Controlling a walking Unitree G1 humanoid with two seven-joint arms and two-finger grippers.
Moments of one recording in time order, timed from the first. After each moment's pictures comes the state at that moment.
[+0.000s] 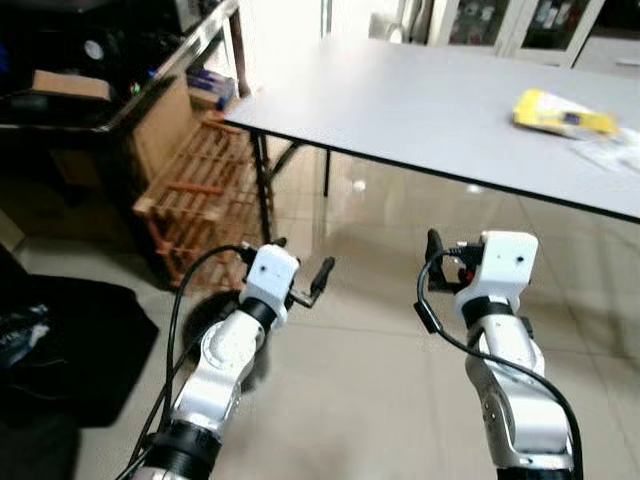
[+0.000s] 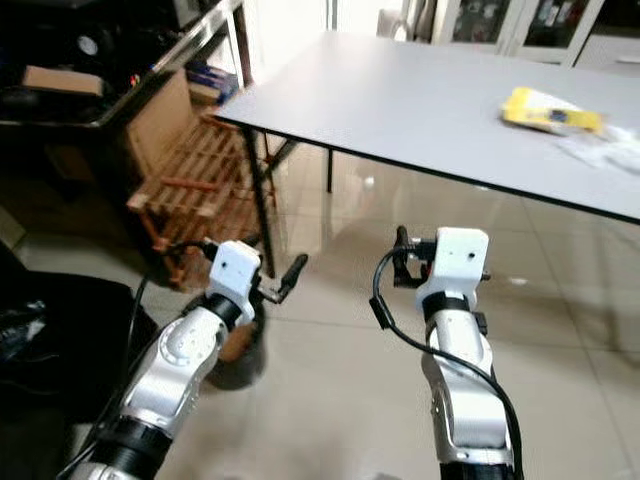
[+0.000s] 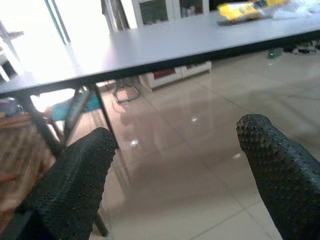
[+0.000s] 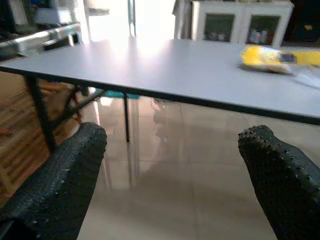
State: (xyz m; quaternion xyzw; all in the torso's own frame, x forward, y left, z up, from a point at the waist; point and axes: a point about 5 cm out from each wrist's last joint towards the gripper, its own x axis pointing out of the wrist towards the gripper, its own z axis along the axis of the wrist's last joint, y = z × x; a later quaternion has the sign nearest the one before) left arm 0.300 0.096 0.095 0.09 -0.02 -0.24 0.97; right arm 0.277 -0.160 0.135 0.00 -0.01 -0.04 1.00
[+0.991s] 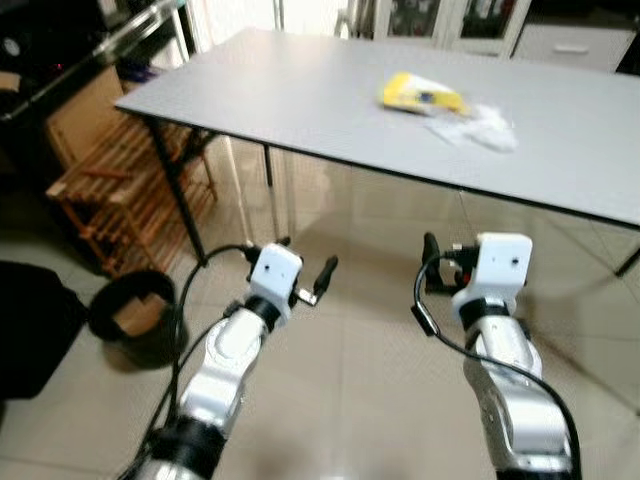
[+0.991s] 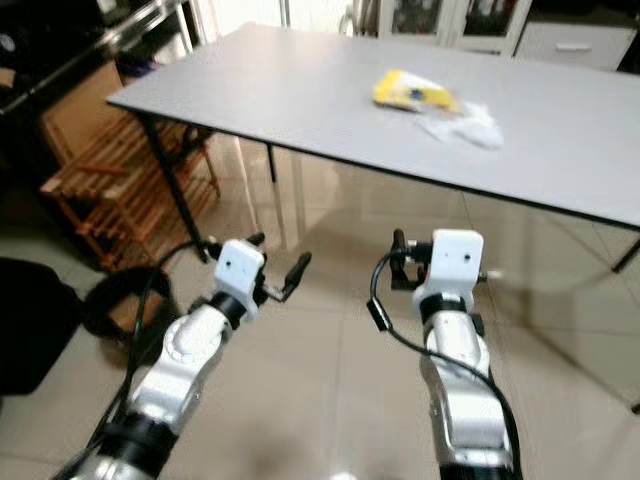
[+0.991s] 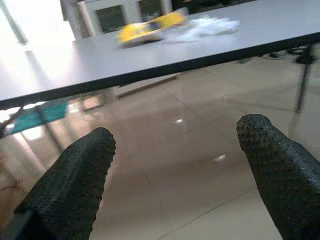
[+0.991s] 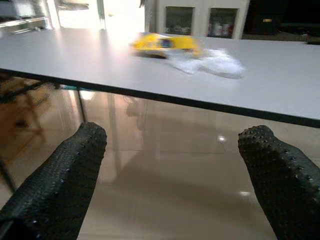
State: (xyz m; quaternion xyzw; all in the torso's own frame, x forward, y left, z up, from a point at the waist) left arm 0.304 0.087 0.096 0.08 -0.03 -0.25 0.97; right arm 0.276 -0.161 0.133 -0.01 0.00 -0.04 1.00
